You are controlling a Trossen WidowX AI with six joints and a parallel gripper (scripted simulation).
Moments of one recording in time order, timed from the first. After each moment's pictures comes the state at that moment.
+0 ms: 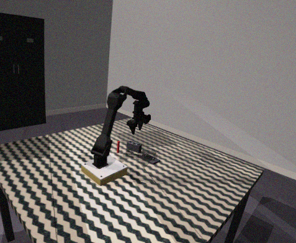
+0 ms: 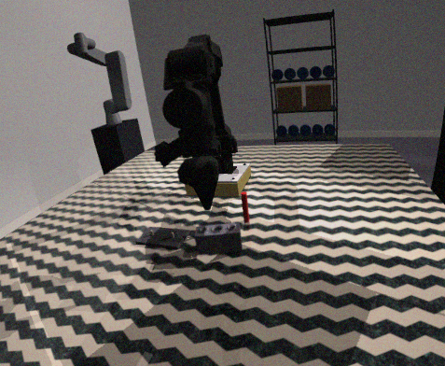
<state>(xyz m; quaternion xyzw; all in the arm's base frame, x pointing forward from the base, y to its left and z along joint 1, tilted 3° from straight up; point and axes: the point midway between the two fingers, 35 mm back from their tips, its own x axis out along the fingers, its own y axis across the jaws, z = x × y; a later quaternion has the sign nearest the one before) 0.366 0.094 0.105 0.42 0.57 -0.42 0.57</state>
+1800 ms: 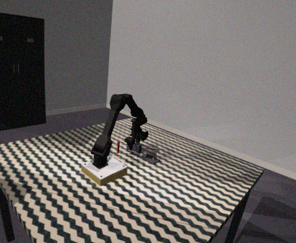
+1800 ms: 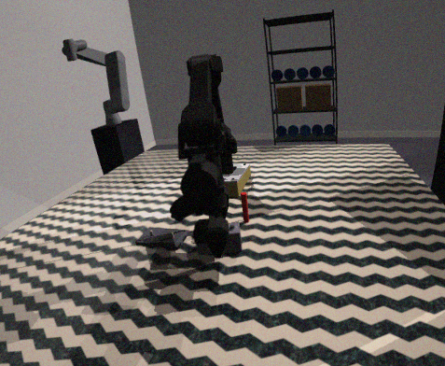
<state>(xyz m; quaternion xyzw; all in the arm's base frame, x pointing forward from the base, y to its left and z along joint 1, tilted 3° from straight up) 0.355 0.094 -0.011 0.41 0.57 -0.43 0.56</state>
